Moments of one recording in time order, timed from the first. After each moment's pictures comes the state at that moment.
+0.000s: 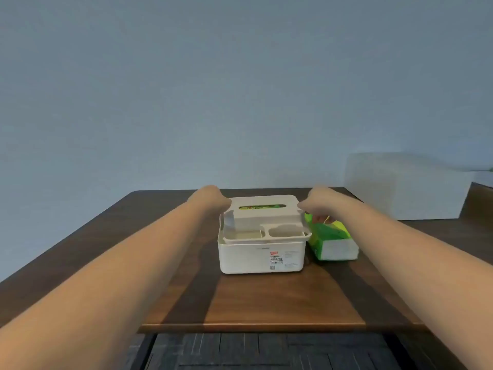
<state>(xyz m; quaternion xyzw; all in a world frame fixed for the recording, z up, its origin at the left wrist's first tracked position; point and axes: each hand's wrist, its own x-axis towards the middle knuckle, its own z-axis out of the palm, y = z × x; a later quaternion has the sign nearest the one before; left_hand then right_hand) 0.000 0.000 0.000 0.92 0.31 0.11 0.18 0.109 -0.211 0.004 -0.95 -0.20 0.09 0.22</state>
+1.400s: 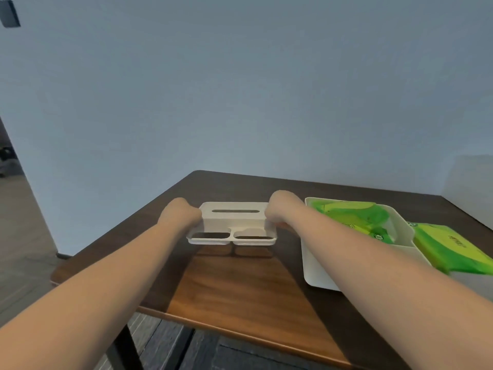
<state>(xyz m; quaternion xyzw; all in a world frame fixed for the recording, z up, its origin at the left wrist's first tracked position) -0.112 0.182 -0.073 0.80 0.51 0.20 0.27 0.026 0.028 -0.022 -0.92 -0.36 0.13 -0.04</state>
